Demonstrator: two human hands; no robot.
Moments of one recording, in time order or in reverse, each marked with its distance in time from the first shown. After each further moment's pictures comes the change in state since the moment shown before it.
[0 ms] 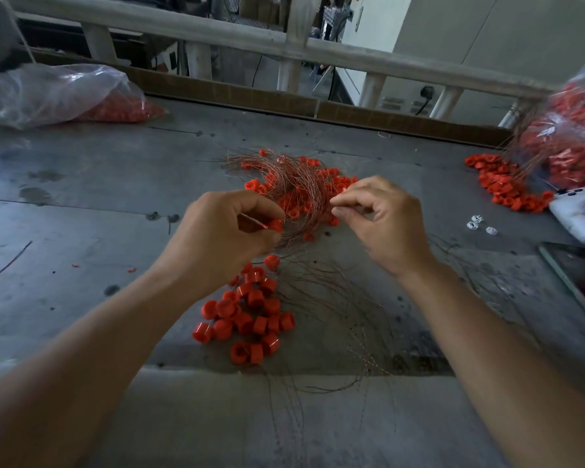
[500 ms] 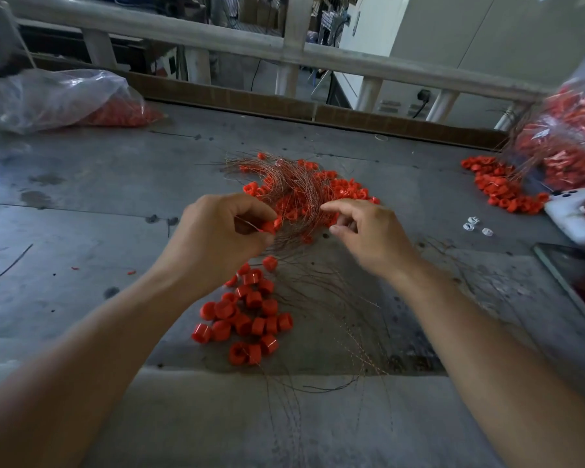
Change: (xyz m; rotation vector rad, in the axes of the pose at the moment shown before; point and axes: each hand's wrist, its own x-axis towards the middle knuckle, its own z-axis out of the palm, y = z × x) left_hand 0.001 -0.003 0.001 0.053 0.011 -0.020; right_hand -0.003 0.011 0.008 -0.130 -0.321 0.202
